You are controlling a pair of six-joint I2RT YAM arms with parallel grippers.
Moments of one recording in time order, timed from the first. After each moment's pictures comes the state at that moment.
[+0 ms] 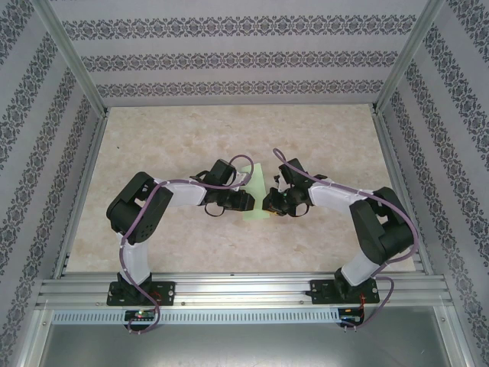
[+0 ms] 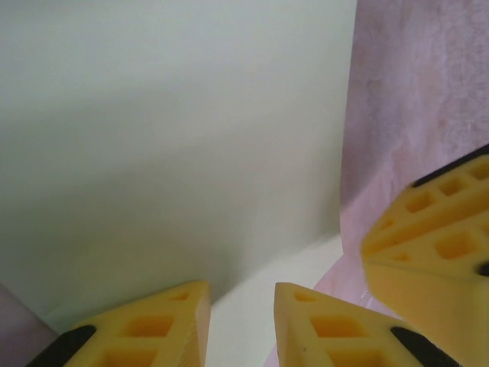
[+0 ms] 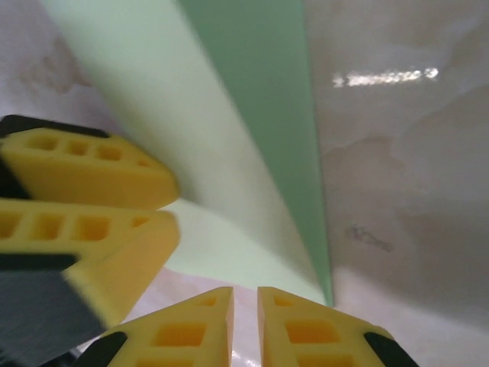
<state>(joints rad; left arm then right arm) -0.62 1.92 1.02 -0.05 0.60 -0.50 0.48 1.64 0.84 -0.38 -0.47 0.66</state>
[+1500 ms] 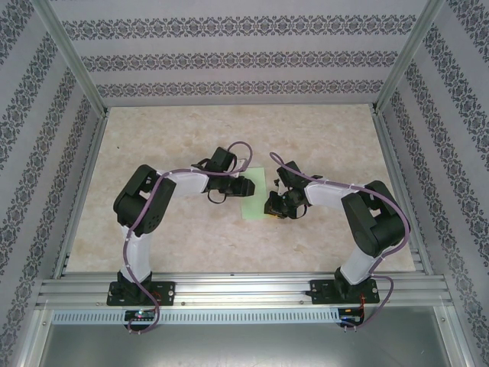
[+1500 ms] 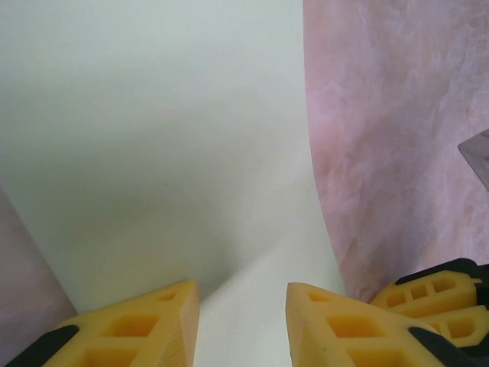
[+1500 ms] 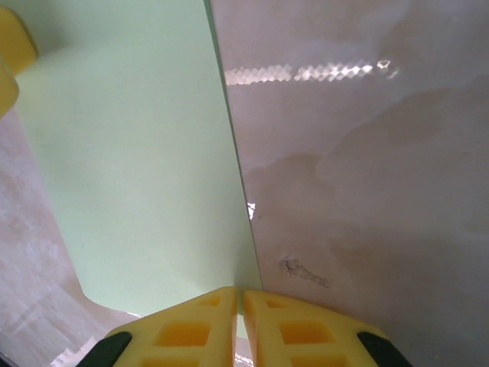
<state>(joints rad) -0.56 2.02 1.20 -0.13 0.53 -0.50 0.48 1.70 0.84 -0.39 -0.41 0.63</state>
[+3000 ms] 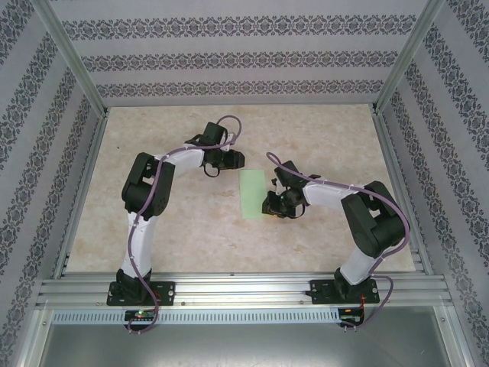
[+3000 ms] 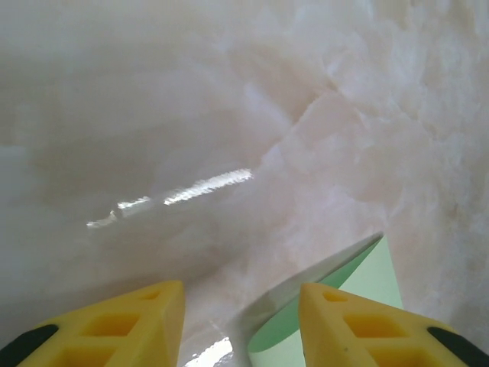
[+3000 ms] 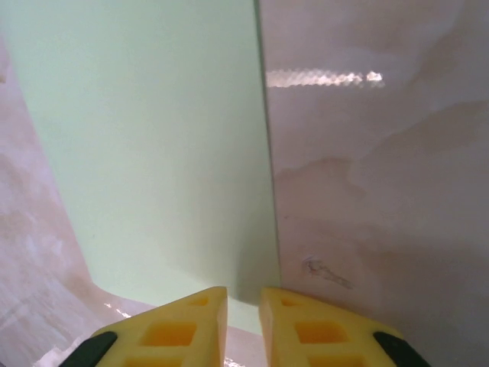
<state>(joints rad) -0.41 2.20 1.55 -0.30 0.43 -0.42 0.50 1.69 0.86 -0.40 -0.38 0.60</state>
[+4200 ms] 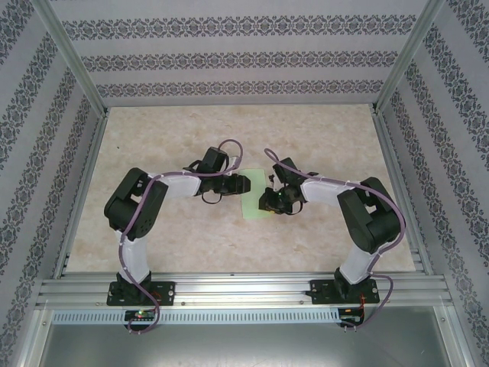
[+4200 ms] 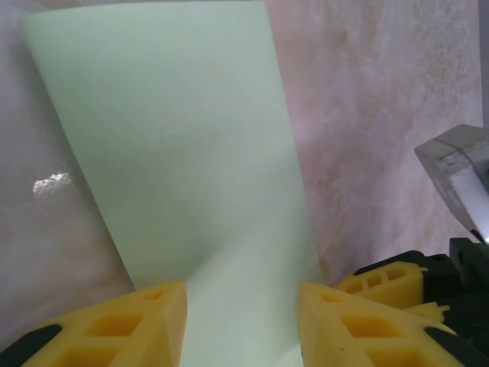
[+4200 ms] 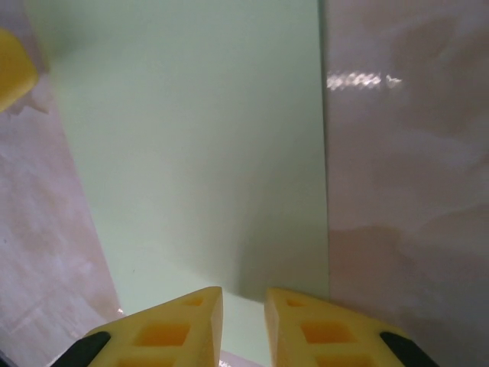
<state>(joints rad) -0.53 1.94 1.09 -0.01 0.55 -0.61 0.50 1.74 0.89 -0.36 -0.42 0.60</state>
